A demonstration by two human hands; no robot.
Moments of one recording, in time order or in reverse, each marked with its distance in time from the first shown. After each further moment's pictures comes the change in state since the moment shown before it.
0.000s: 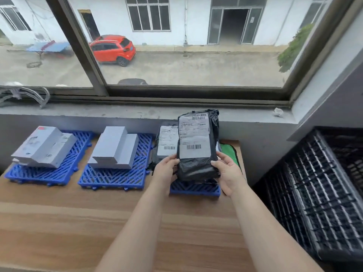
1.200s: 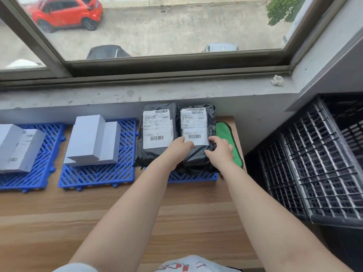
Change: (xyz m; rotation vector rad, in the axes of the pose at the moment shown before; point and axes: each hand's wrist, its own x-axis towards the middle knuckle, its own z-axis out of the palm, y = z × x) left_hand 0.075 0.019 0.065 0.866 -0.273 -0.167; right_hand 0.091 0.028 -0.023 -1.284 0.291 -0.021
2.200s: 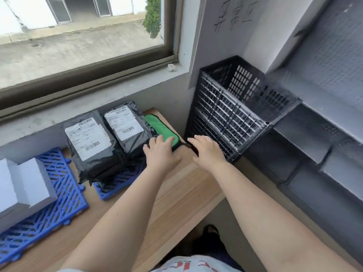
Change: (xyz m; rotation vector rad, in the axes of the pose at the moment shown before) left_hand -0.065 -0.047 0.092 0.991 0.152 0.790; right_hand -0.177 0.084 -0.045 -0.455 0.250 -0.017
